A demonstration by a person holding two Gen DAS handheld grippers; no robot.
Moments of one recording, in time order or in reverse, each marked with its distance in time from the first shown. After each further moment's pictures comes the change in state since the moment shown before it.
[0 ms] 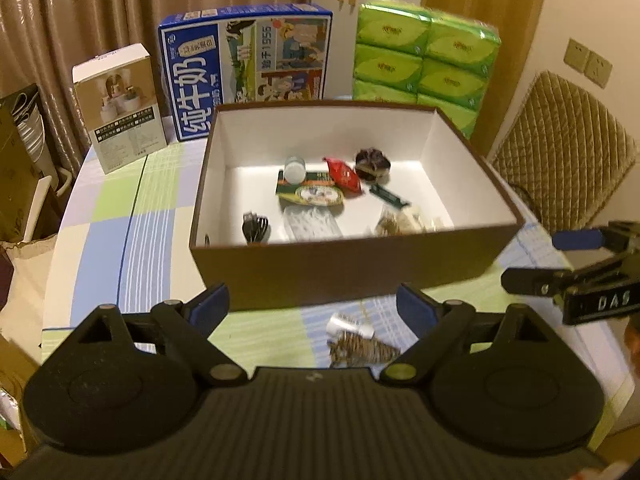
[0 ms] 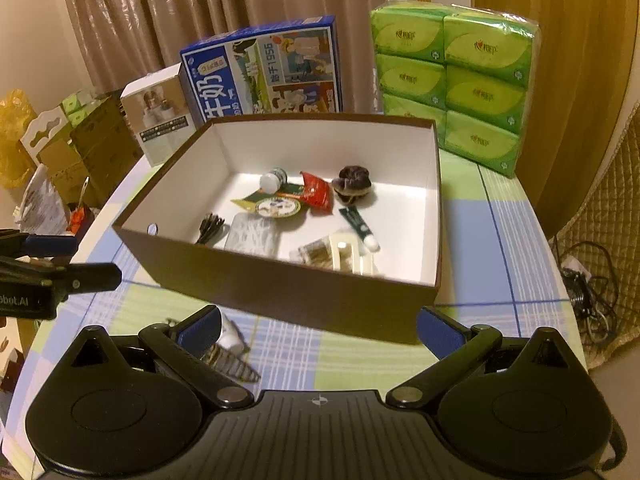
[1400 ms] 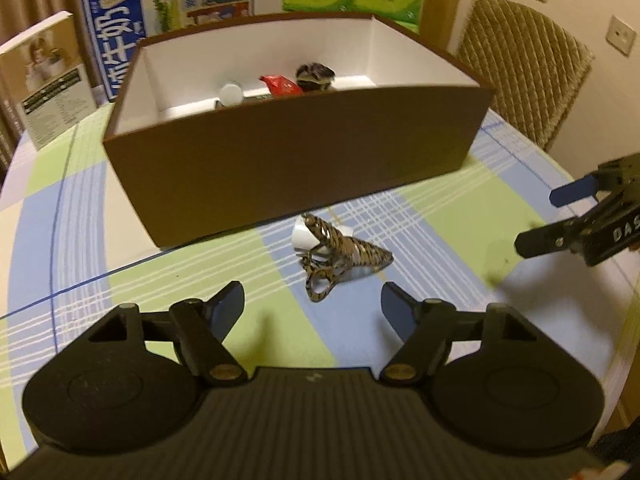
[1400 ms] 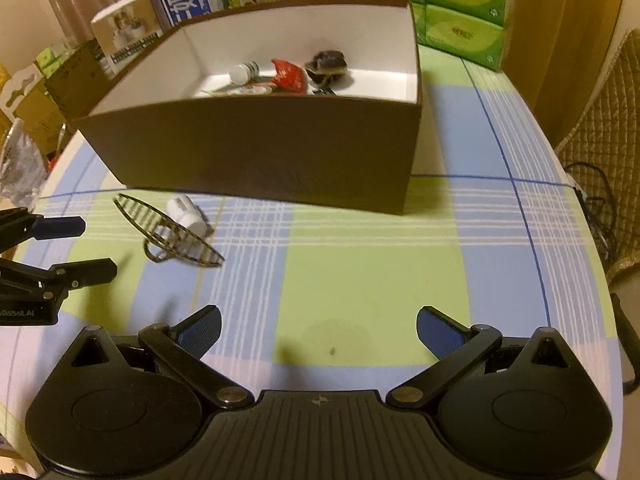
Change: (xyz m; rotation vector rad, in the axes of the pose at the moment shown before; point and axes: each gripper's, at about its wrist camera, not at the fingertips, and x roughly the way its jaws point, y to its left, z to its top) left arm 0.060 -0.004 -0.074 0.195 0.064 -0.148; right arm 0.028 -0.020 -0.078 0.054 0.195 -0.050
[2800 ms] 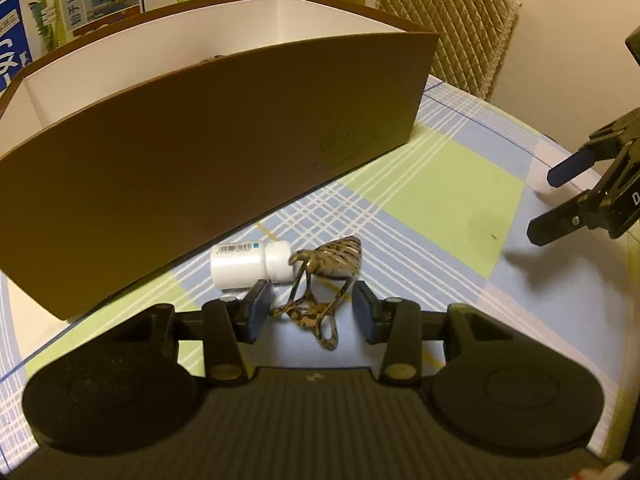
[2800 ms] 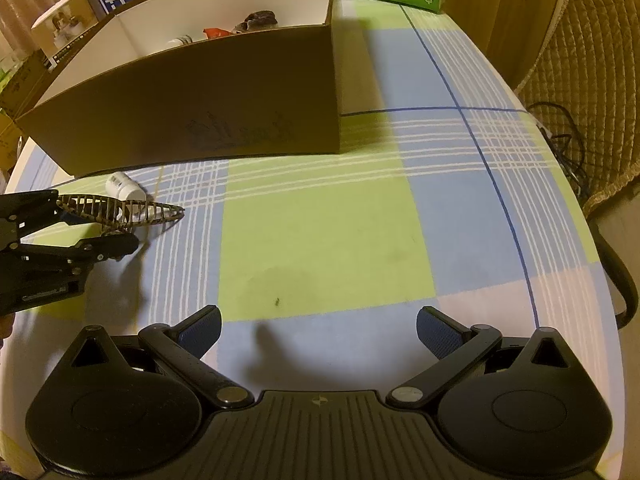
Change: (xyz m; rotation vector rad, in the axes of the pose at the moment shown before) left arm 0.064 -0.018 0.008 0.207 -0.006 -0.169; right arm 0.006 -0.024 -0.022 0.135 0.077 -0.080
